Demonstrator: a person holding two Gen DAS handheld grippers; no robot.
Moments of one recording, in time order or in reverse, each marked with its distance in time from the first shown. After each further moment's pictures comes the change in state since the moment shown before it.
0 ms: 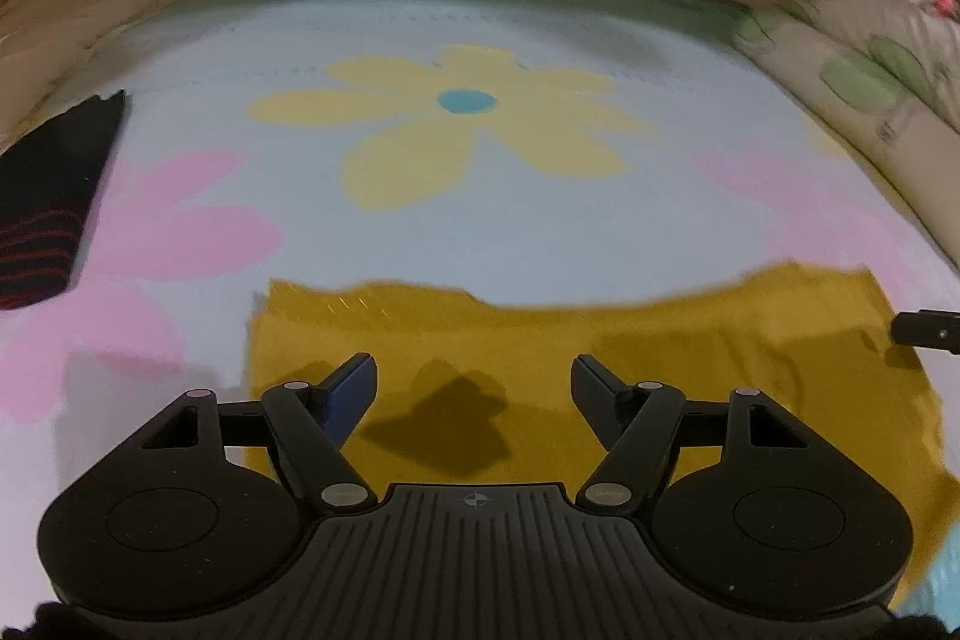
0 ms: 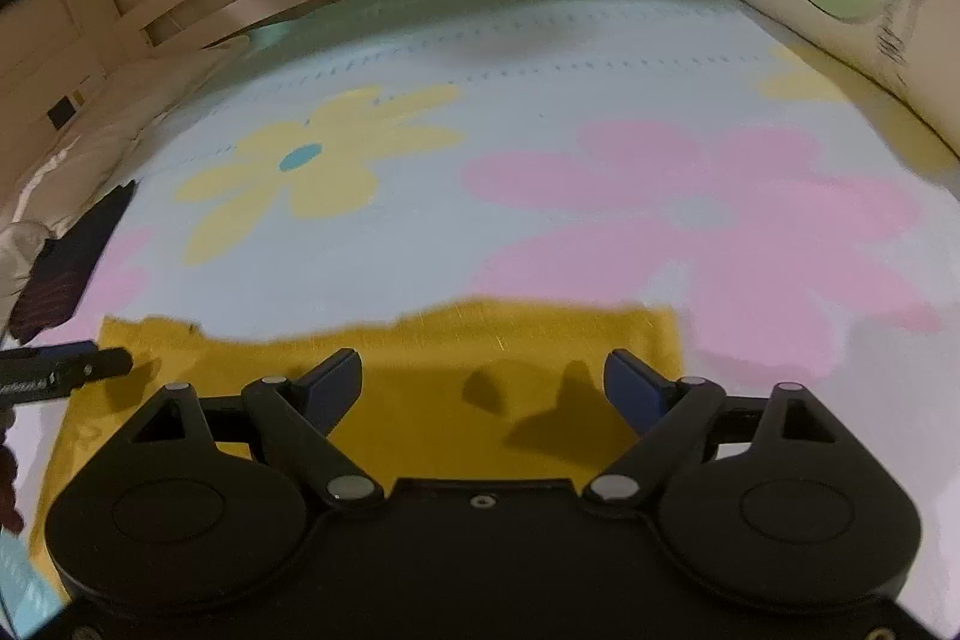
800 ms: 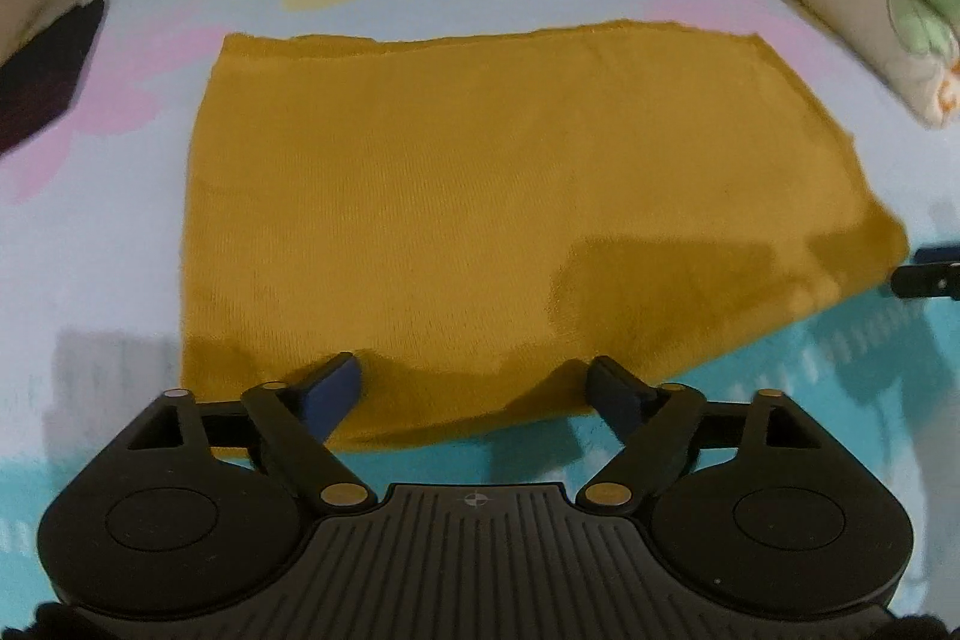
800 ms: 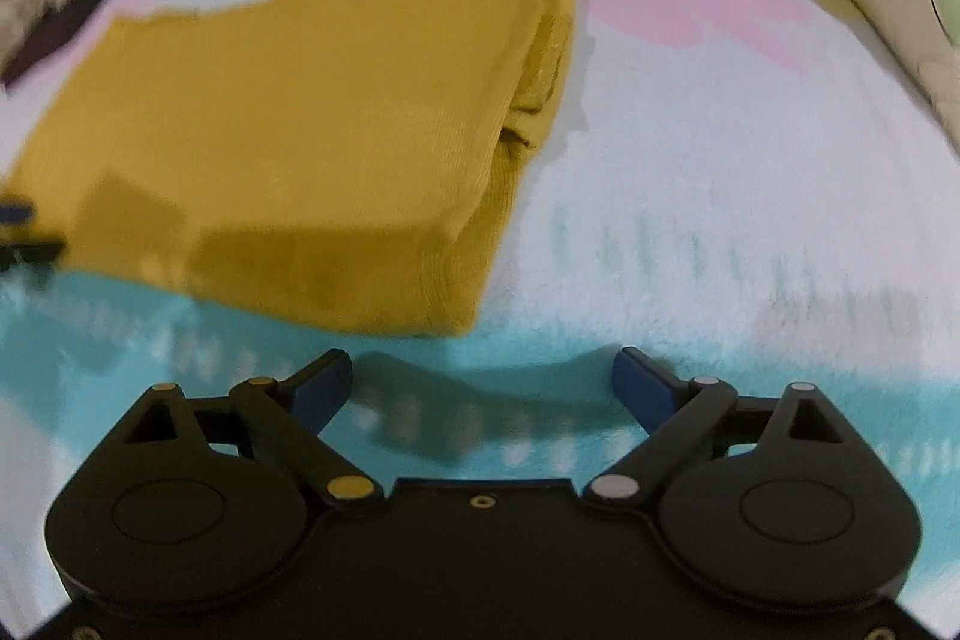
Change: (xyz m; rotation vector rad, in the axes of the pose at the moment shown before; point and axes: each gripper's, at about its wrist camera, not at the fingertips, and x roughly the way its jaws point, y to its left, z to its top) left arm -0.039 -0.029 -0.107 0.057 0.177 -0.048; right arm -0.057 -0.012 -0.101 -0.066 0.242 -0.055
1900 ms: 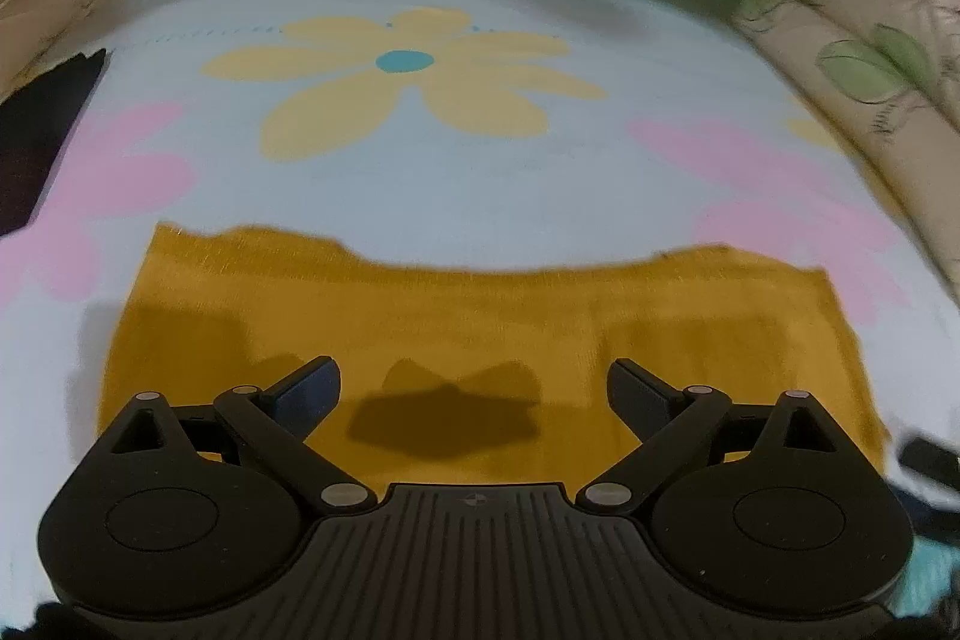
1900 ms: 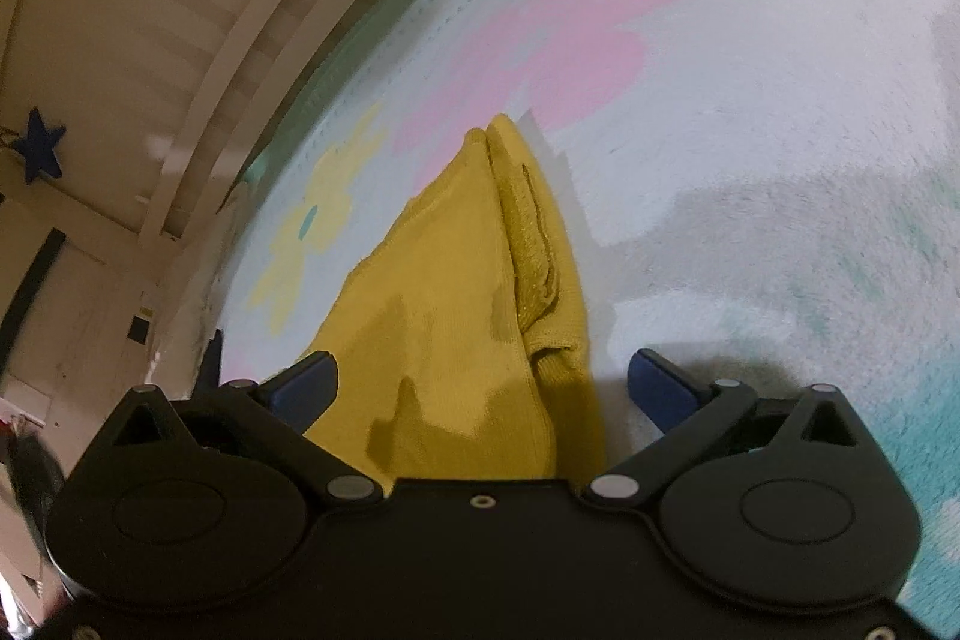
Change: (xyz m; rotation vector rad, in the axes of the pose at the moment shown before) left arm 0.050 -0.038 0.134 -0.159 -0.114 0.096; right arm 0.028 -0.057 0.021 0.600 -0.263 0.364
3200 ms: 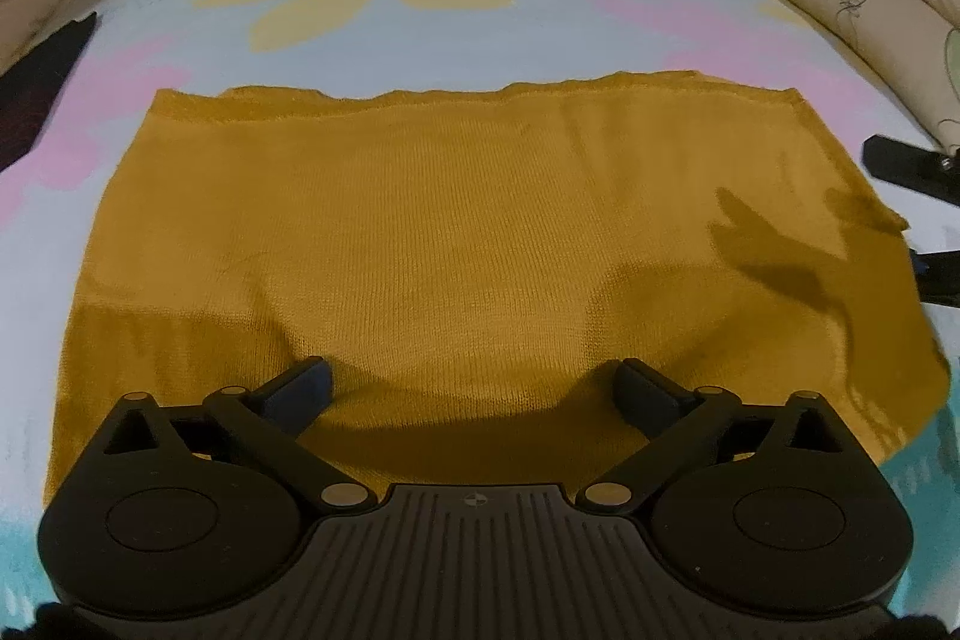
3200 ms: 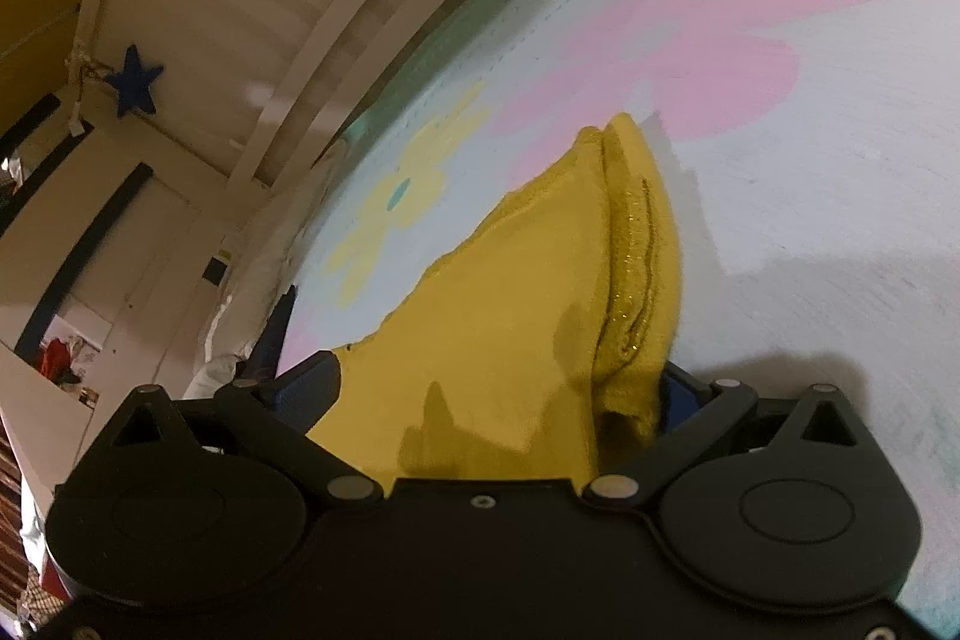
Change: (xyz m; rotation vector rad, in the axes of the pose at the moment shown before) left arm -0.018 -0.007 -0.093 0.106 0.073 -0.011; right arm 0.030 0.007 0.014 -0.166 0.058 0.201
